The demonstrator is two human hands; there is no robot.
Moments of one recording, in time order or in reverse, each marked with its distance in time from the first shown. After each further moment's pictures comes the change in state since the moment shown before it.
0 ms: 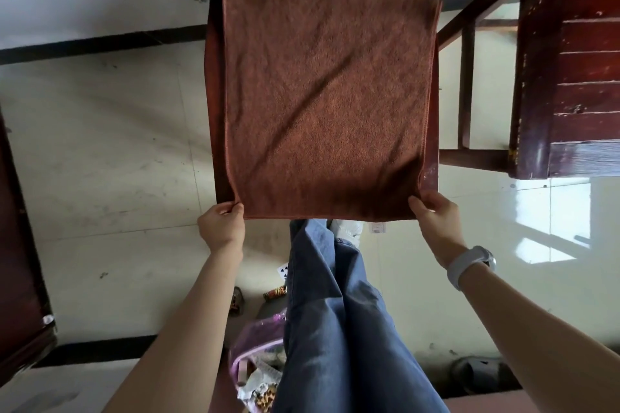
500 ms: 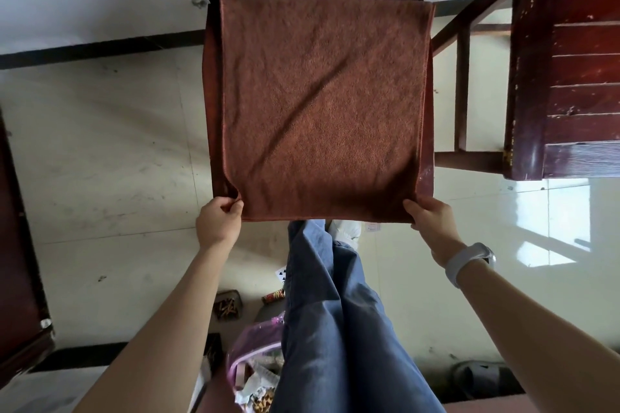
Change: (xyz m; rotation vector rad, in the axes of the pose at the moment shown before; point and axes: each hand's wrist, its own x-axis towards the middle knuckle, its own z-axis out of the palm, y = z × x) left_hand 0.009 0.002 -0.008 0.408 -0.125 0.268; right_hand 0.007 0.004 -0.002 -0.008 -0.083 0.128
